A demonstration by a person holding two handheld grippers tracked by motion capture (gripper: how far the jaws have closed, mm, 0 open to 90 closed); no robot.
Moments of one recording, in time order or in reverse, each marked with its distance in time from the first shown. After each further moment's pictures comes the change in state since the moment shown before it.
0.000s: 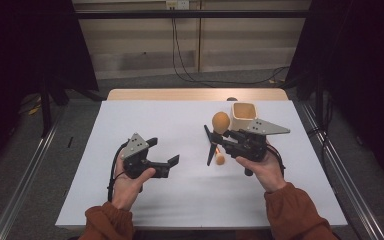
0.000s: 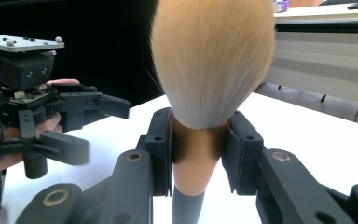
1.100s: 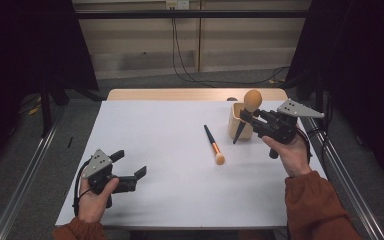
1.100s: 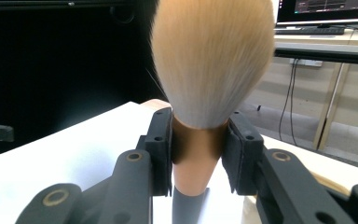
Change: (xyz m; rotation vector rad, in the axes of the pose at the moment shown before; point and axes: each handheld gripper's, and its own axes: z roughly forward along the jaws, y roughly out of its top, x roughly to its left) left arm 0.031 -0.040 -0.076 0.000 0.131 -0.024; right arm -0.051 0.034 -0.041 -0.046 -0.199 -0.028
